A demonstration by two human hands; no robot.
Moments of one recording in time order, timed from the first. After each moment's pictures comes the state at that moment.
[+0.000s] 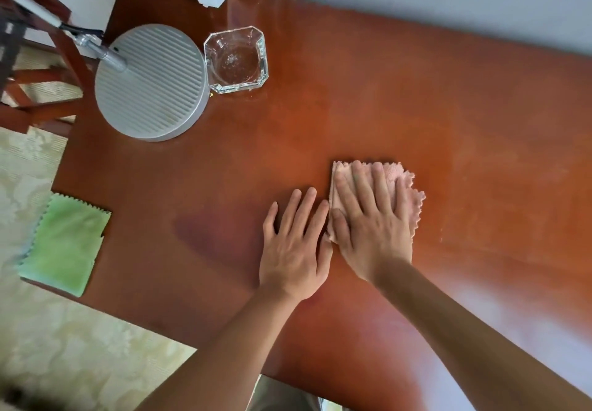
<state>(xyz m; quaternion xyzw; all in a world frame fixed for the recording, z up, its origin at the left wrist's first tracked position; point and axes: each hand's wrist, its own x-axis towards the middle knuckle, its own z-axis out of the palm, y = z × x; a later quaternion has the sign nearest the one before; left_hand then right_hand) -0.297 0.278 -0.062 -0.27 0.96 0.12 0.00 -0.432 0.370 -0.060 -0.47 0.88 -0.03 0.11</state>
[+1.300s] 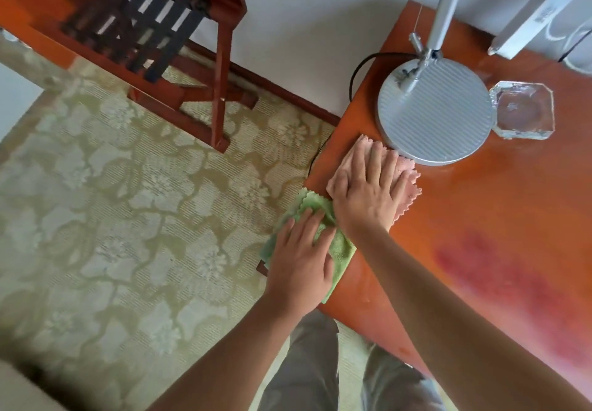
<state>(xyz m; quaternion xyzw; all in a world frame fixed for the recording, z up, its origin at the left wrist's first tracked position) 0.001 0.013 -0.037 -0.32 0.93 0.16 -0.05 -0.161 0.003 -0.060 -0.35 0.92 -0.07 0.16</state>
